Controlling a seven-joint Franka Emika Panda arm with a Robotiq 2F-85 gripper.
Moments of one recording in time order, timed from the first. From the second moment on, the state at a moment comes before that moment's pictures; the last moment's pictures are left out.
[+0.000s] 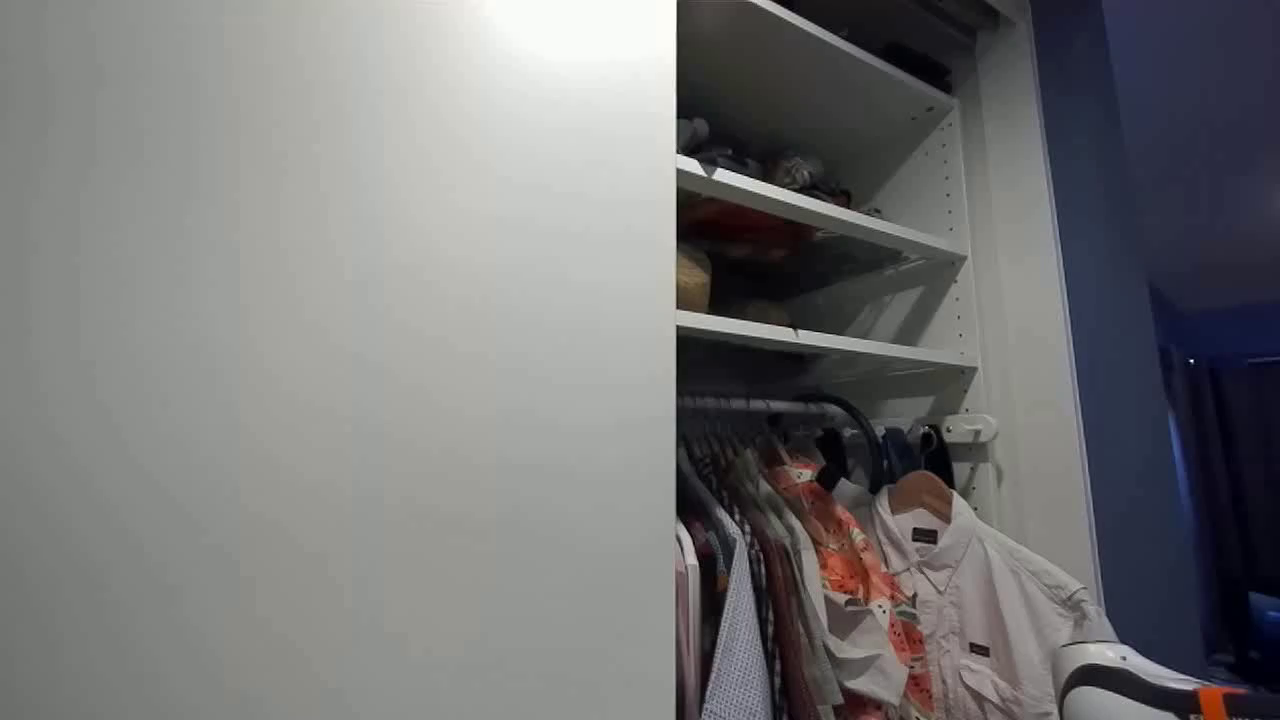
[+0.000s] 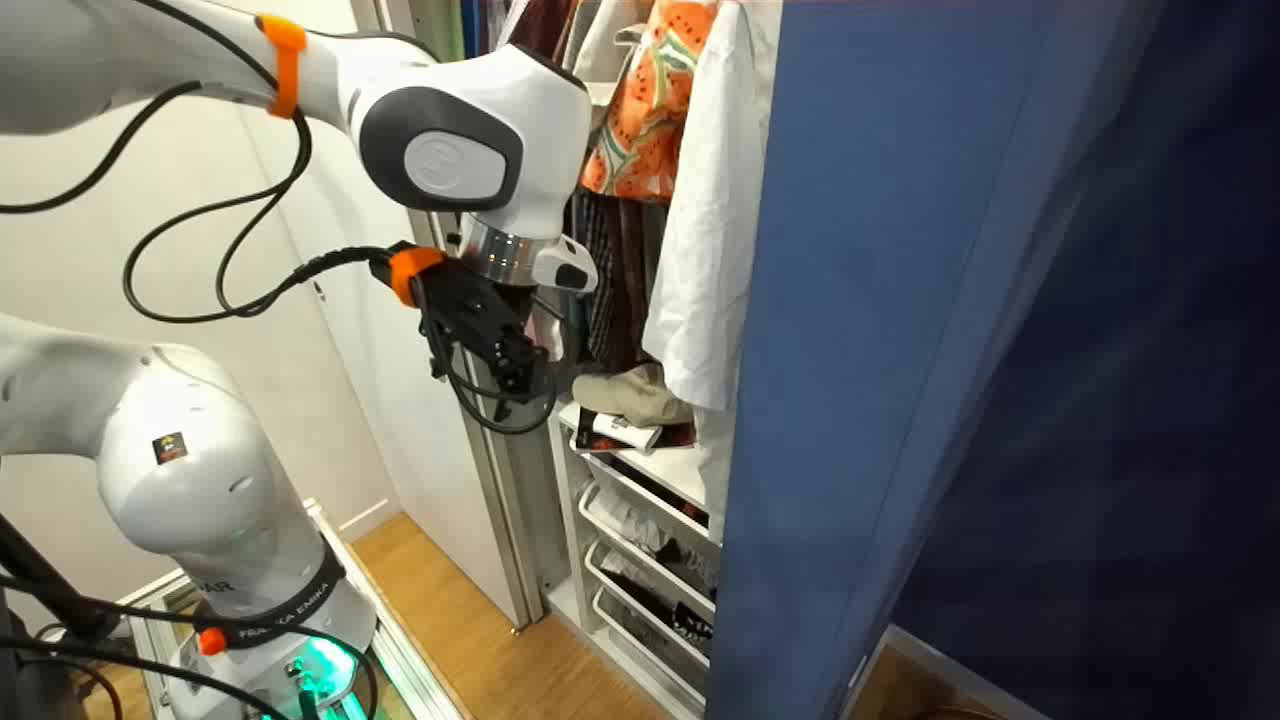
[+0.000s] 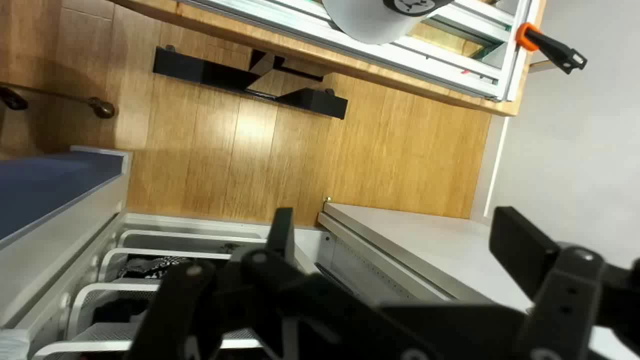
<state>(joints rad) -0.05 -0.72 -0.34 -2.61 -0.07 1.60 -0.51</state>
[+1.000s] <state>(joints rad) 0.01 -0.70 -0.23 -2.70 0.08 2.04 -0.40</state>
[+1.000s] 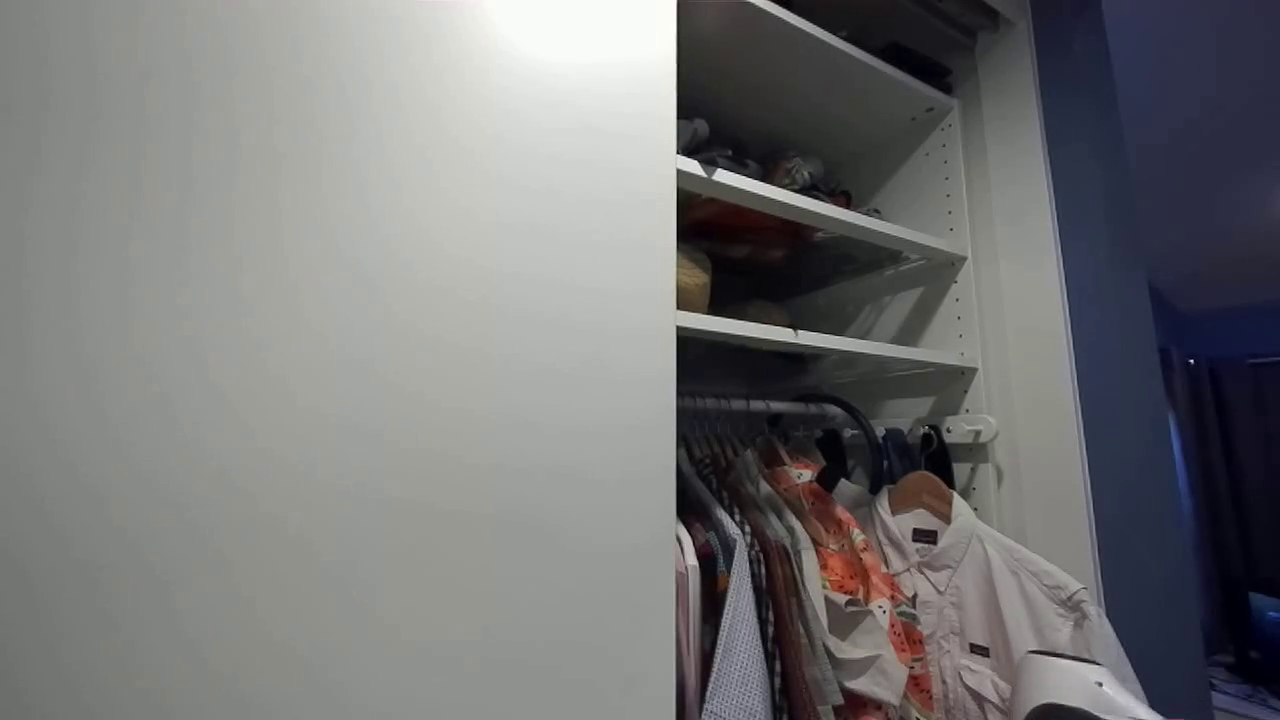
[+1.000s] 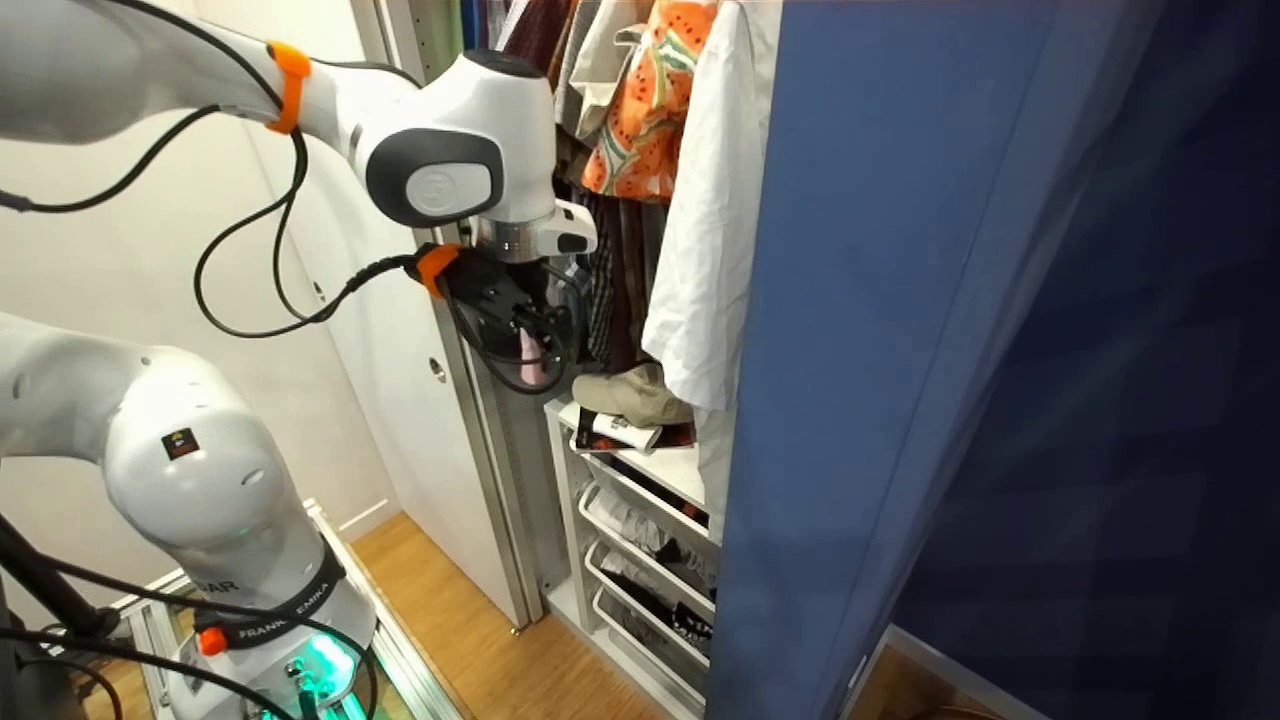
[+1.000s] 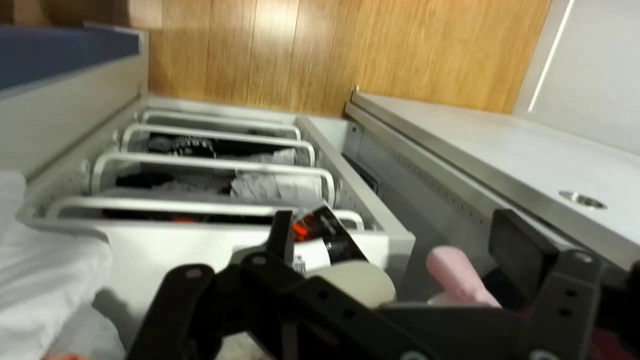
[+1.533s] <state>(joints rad) 0.07 -0.47 -0.11 -2.71 0.11 2.59 -0.28</state>
